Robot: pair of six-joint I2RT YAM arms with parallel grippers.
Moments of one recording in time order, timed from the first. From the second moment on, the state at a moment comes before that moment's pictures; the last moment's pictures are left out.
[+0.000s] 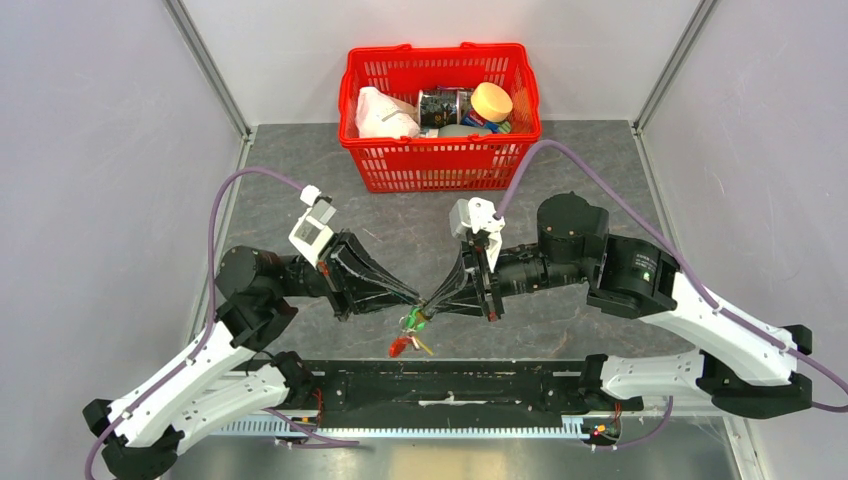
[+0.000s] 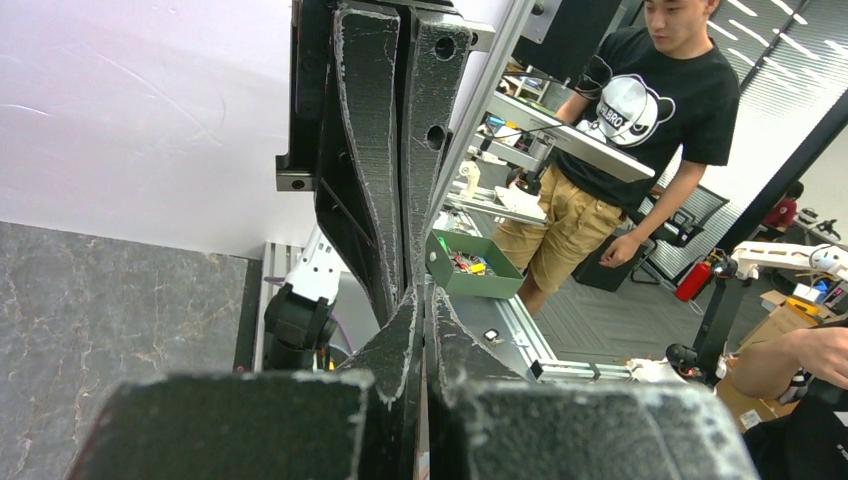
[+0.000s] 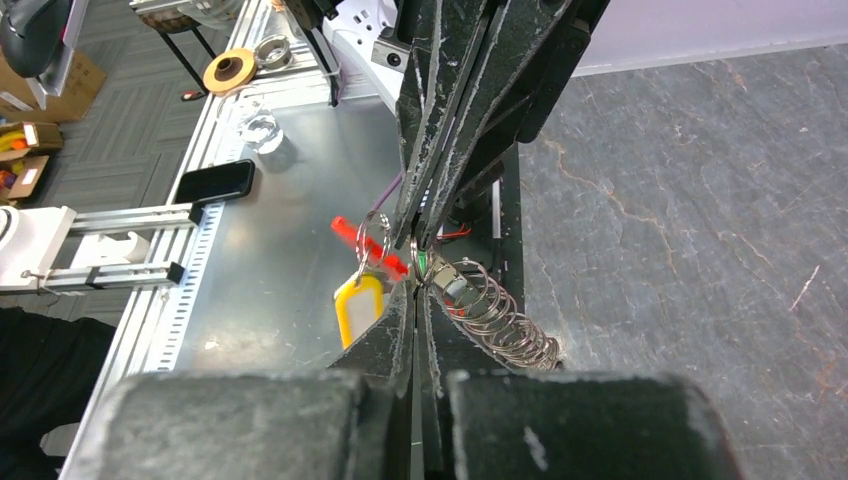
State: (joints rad) left arm -0.82 0.72 0.85 0.37 0.82 -0.77; right arm 1.16 1.11 1.52 -0.61 -0.49 0.09
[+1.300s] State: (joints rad) left arm -0.82 0.67 0.80 0.38 0.76 -0.77; right arm 1.16 1.13 1.67 -0.77 -0.50 0.03
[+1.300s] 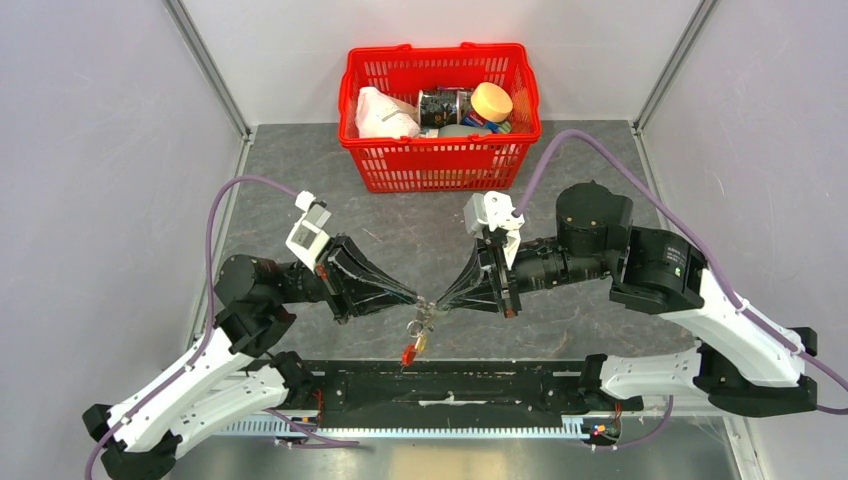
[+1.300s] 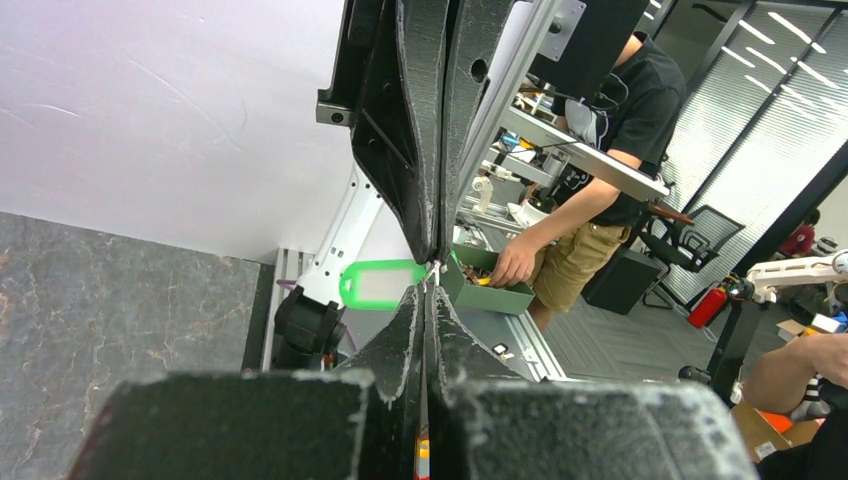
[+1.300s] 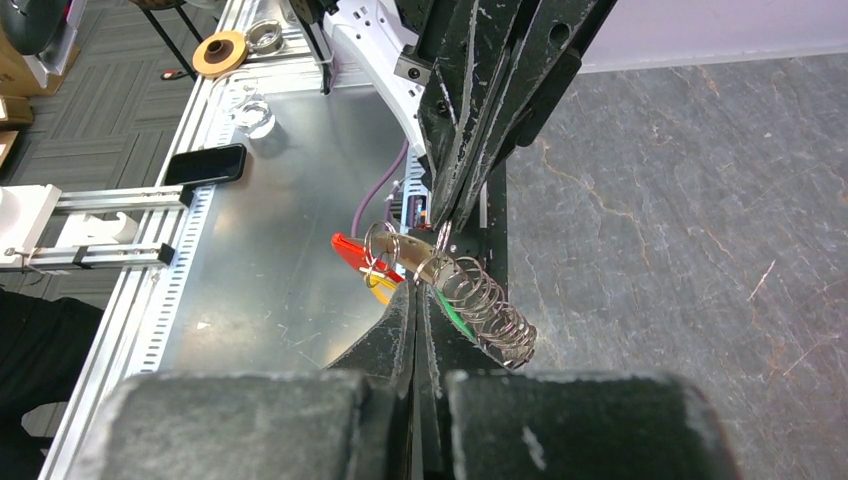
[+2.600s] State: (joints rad) left arm -0.82 0.65 0.79 0.37 0.76 -0.77; right arm 1.16 1.18 1.69 -0.73 -0.50 0.03
